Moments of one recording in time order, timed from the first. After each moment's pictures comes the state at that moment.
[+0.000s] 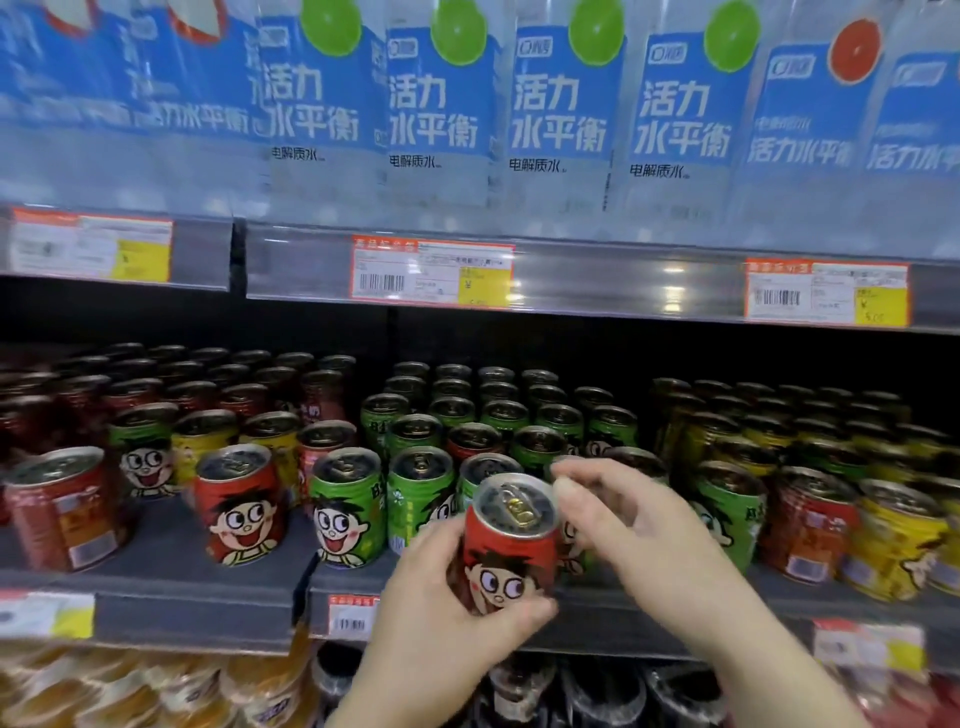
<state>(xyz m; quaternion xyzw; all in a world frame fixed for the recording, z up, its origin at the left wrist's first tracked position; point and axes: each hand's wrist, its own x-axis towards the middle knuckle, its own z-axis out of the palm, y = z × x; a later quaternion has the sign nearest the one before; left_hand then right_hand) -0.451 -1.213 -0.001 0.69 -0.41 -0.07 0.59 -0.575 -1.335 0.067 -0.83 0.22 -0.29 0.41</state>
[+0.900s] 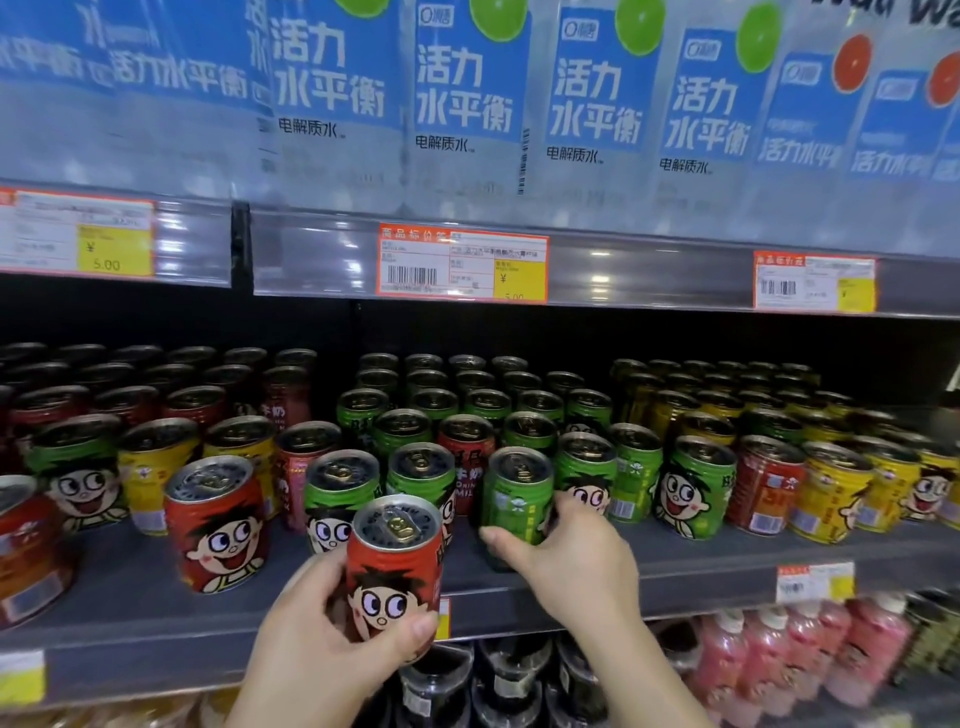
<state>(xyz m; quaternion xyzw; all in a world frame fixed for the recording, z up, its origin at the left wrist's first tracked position) -0.387 -1.150 -0.011 0.71 -0.37 -0.12 0.58 -0.506 -1.324 -0.001 -0.81 0.47 -0.28 0.18</state>
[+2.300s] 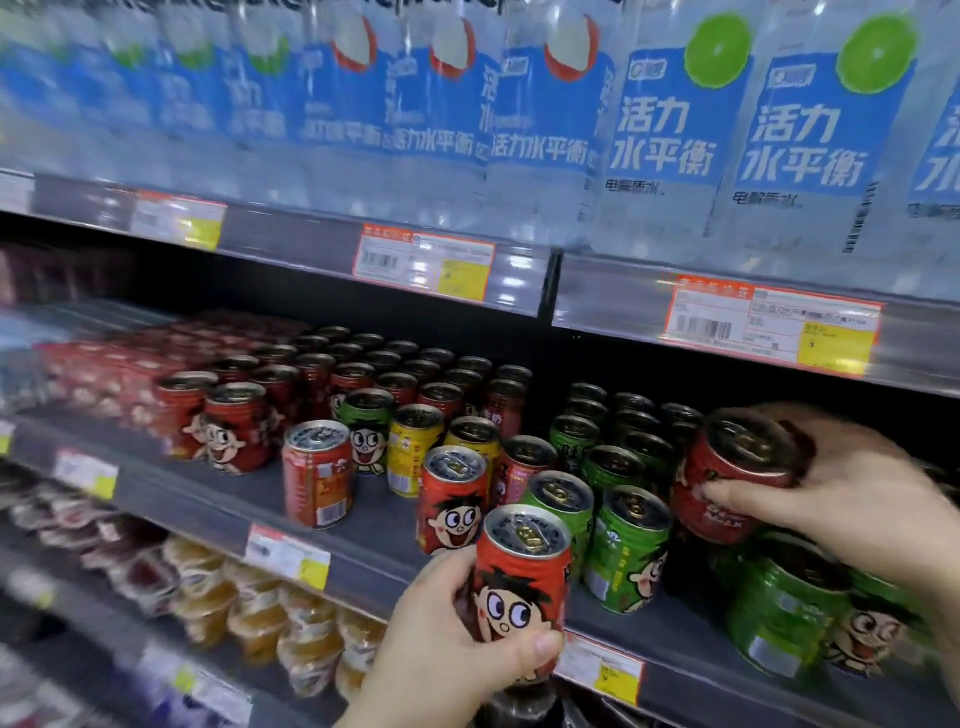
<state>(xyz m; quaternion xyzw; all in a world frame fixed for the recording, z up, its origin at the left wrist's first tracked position) -0.368 -1.100 -0.010 0.68 -0.29 -0.13 0.66 -0.483 -1.347 0.126 -0.93 0.20 -0.27 0.16</state>
